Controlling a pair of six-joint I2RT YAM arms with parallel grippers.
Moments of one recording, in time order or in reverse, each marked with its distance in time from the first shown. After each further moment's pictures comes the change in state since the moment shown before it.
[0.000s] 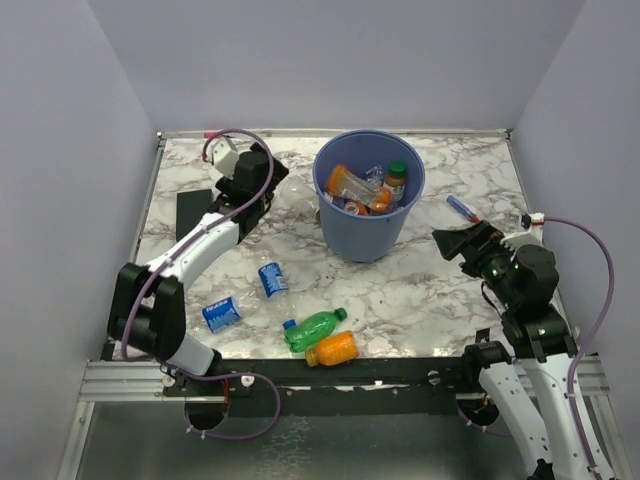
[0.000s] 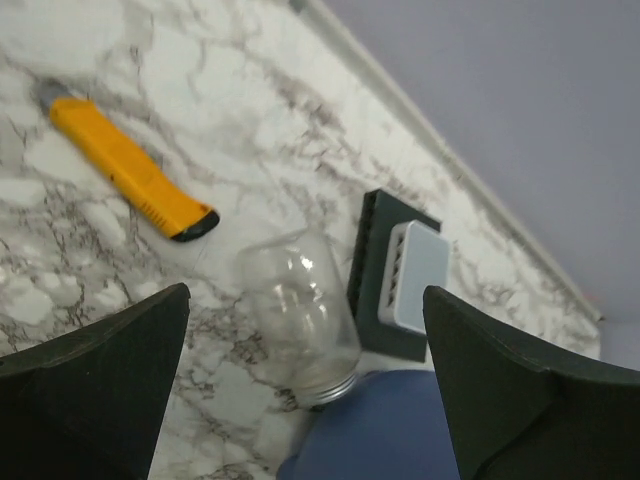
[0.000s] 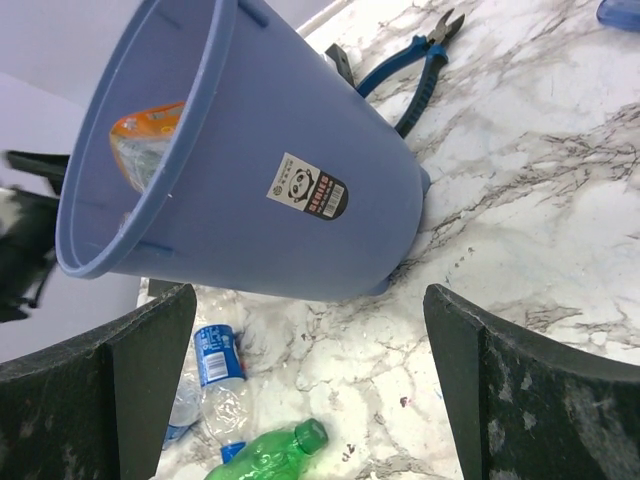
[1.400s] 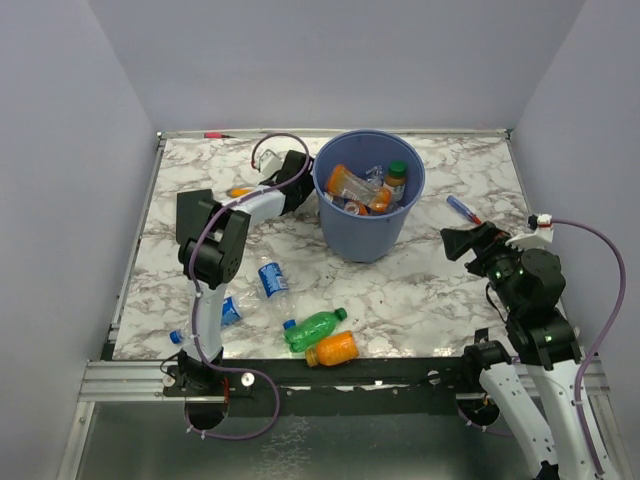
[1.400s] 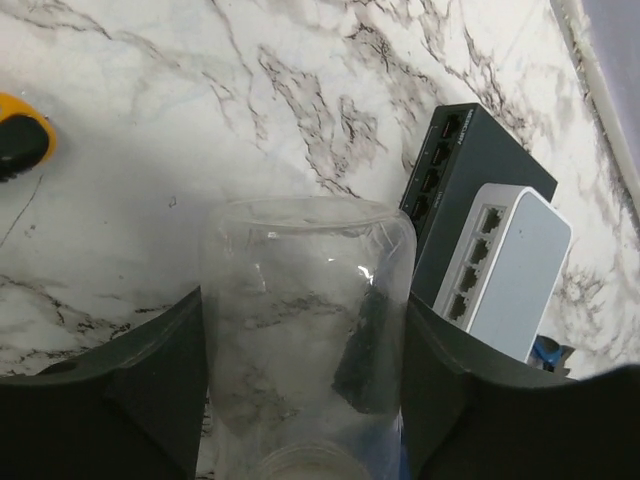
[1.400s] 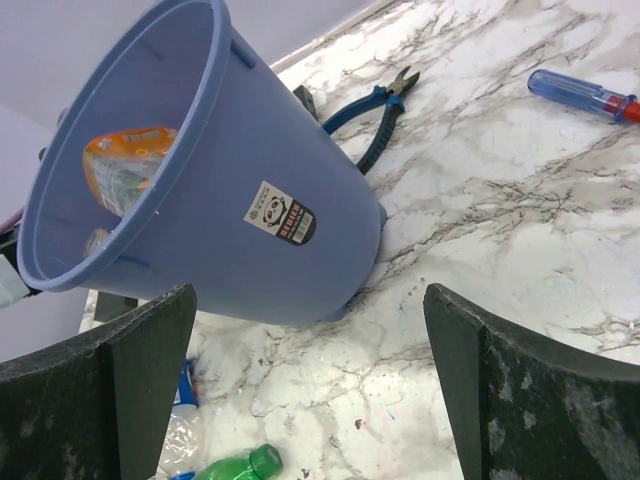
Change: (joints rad) left arm -0.050 0.696 0.404 -0.103 0.159 -0.244; right arm 0.048 -0.031 0.041 -0.033 0.151 -0.116
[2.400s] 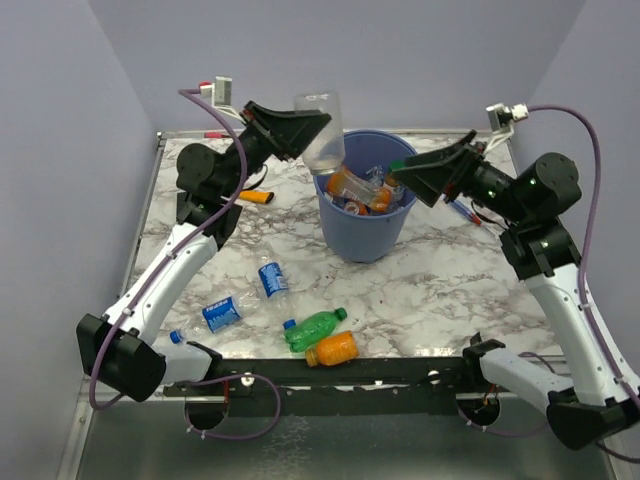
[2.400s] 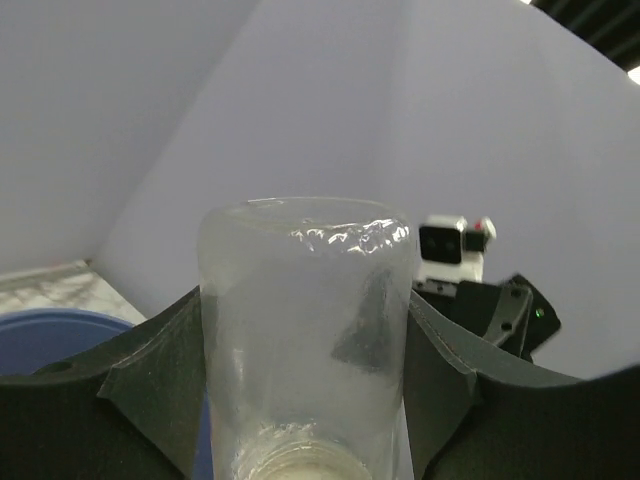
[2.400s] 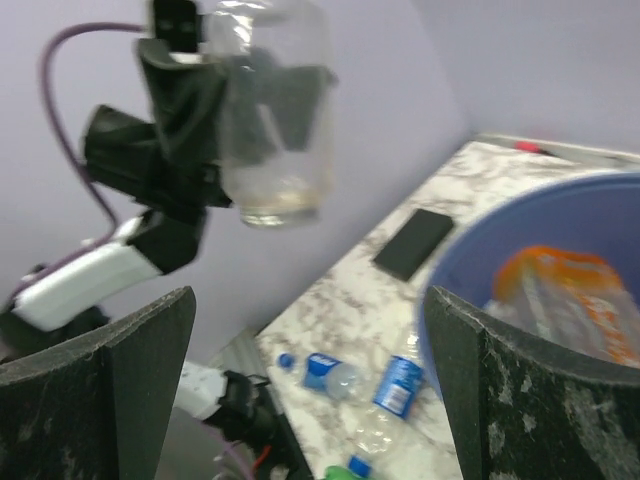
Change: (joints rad) left arm 0.040 -0.867 -0.244 0.705 0.714 0.176; right arm 0.061 0.534 0.500 0.448 -0.724 0.068
